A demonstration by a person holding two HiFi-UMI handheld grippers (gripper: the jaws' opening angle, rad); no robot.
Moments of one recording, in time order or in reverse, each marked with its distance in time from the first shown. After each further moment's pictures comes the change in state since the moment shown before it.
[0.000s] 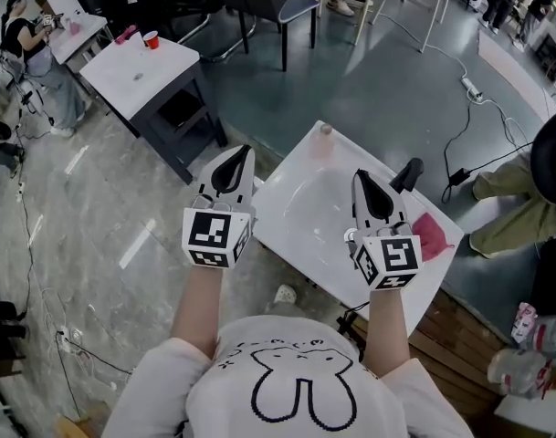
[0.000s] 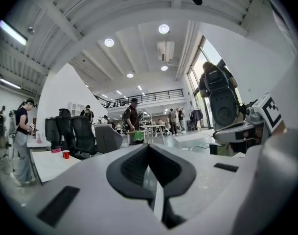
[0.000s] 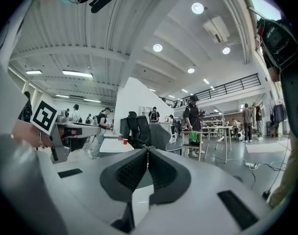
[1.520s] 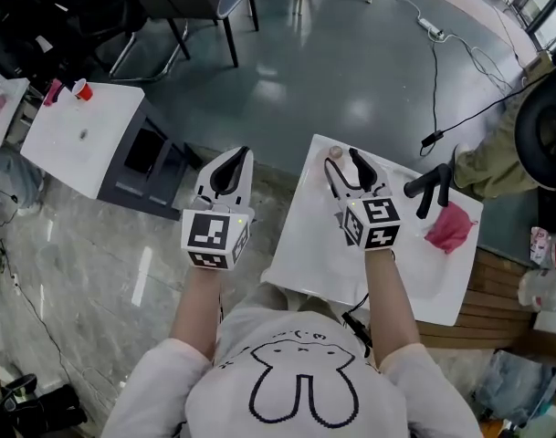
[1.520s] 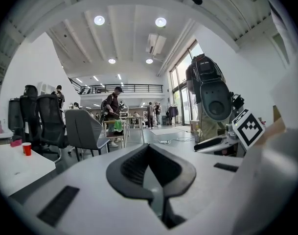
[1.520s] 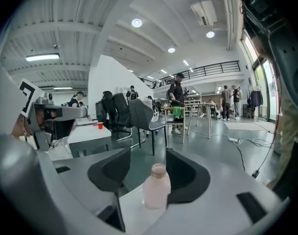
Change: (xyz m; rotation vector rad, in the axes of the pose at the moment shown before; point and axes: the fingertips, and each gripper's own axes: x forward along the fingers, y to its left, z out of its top) left arm 0.164 0.086 -0.074 -0.030 0.085 -0.343; right arm 0.186 -0.040 -0.112 0.138 0.242 -0.249
